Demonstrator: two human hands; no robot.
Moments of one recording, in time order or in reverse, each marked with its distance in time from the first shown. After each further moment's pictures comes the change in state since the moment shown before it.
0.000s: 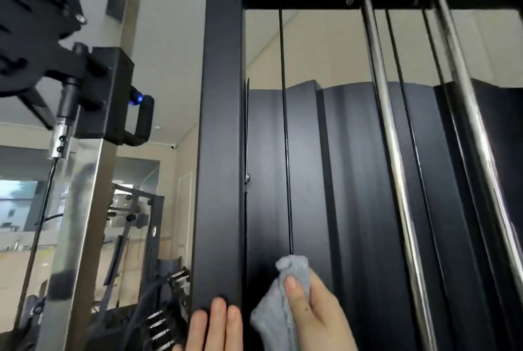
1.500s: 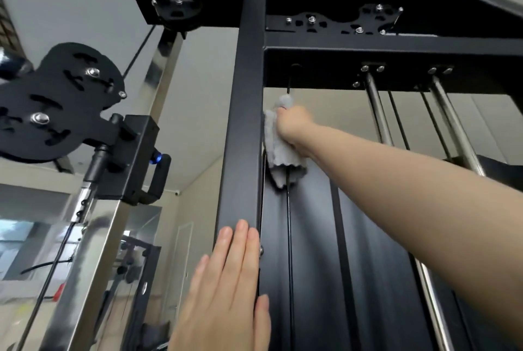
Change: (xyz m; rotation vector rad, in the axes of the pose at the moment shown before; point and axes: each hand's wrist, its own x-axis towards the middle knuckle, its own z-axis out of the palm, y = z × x) left_hand 0.147 -0.041 0.019 -0.446 -0.184 -0.072; right_hand 0.279 -0.222 0.006 -0.395 0.169 -0.126
